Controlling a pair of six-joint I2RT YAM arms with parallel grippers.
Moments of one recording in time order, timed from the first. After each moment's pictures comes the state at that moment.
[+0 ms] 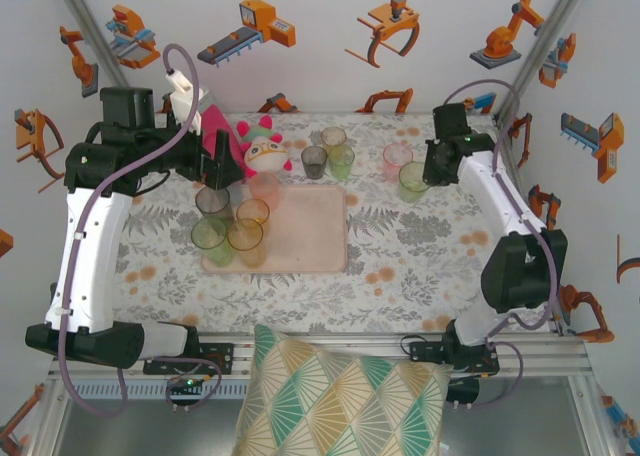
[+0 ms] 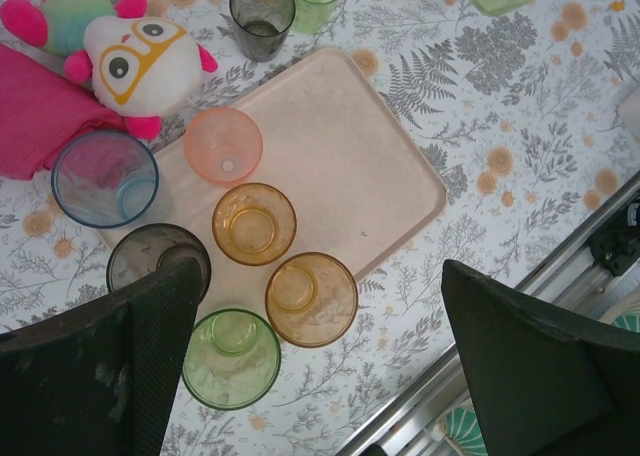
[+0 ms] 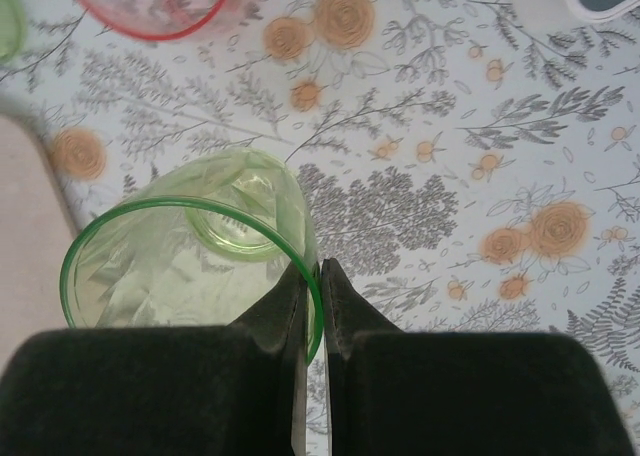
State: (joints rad) left arm -0.22 1.32 1.76 -1.10 0.49 0.16; right arm 0.18 1.62 1.47 -0.85 0.13 0.28
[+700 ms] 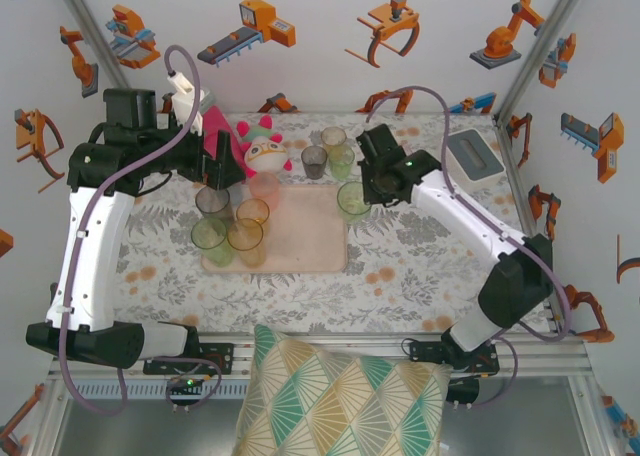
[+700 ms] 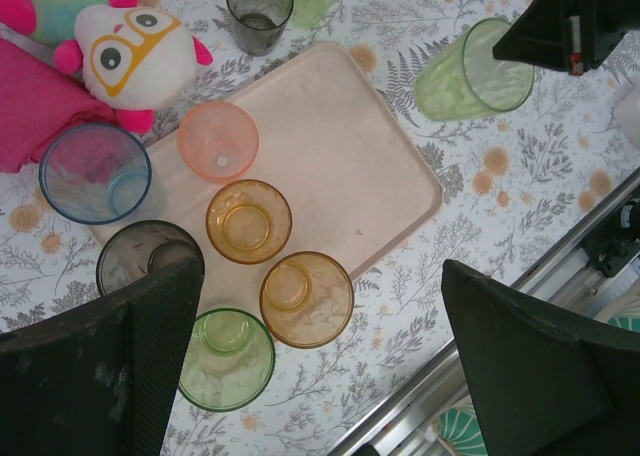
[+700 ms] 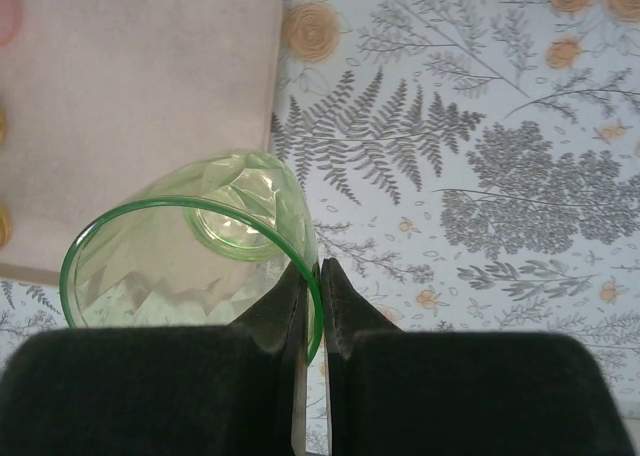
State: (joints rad) left arm -0.22 1.32 1.74 -1.09 0.49 0.15; right arm 0.62 1.60 1.46 -0.85 0.18 0.38
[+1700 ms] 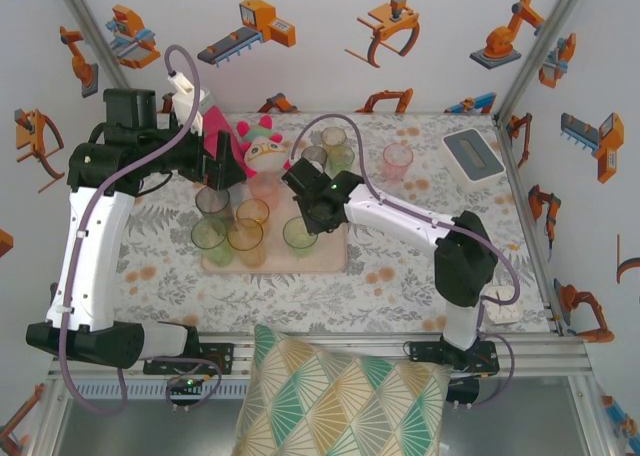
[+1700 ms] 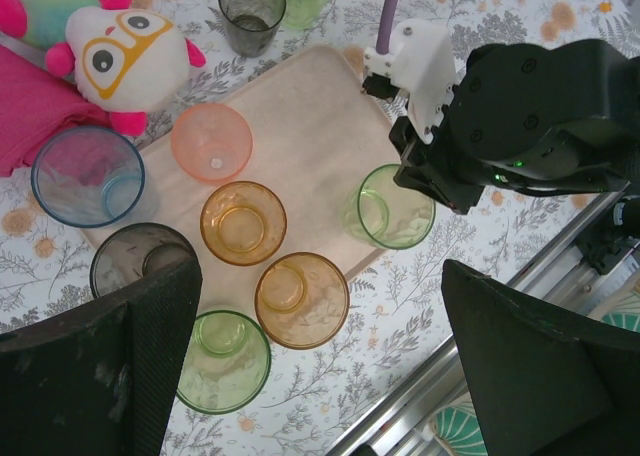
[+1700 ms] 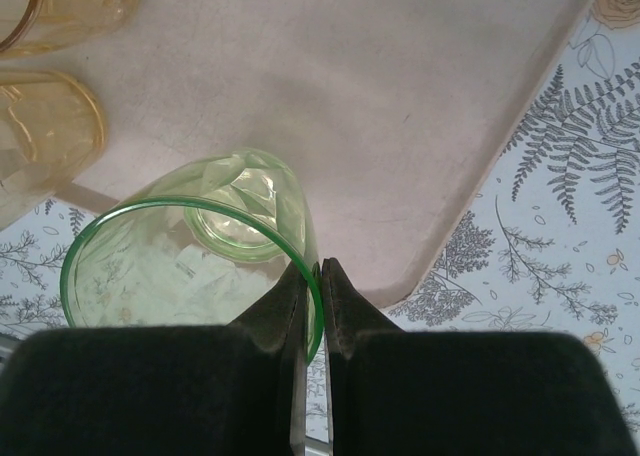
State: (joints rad) left arm -0.22 1.32 1.74 -1.09 0.51 0.15; right arm 0.92 1.86 1.59 -0.83 0.17 0.46
